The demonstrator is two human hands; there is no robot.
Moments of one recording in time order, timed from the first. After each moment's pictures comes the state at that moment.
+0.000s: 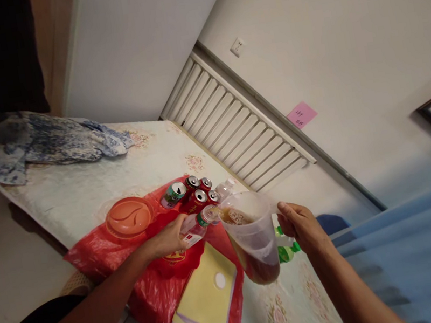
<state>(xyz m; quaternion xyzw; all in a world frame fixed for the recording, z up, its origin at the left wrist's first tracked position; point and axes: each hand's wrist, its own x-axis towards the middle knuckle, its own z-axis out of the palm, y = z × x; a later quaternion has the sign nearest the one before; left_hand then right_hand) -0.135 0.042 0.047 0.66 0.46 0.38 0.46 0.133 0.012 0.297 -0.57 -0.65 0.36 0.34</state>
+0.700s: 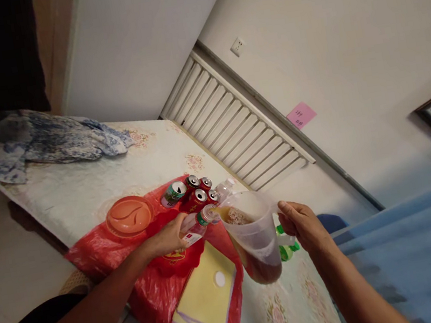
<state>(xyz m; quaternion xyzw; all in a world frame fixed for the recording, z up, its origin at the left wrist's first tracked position) -0.135 0.043 0.042 0.65 0.42 0.41 0.48 0.133 0.011 0.302 -0.58 -0.66 0.36 0.33</state>
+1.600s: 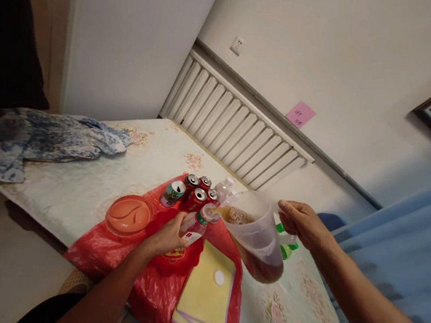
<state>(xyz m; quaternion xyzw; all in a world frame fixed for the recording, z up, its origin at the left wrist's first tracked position) -0.137 0.043 0.044 0.66 0.42 0.40 0.48 0.126 0.007 0.309 -0.59 -0.66 0.34 0.32</state>
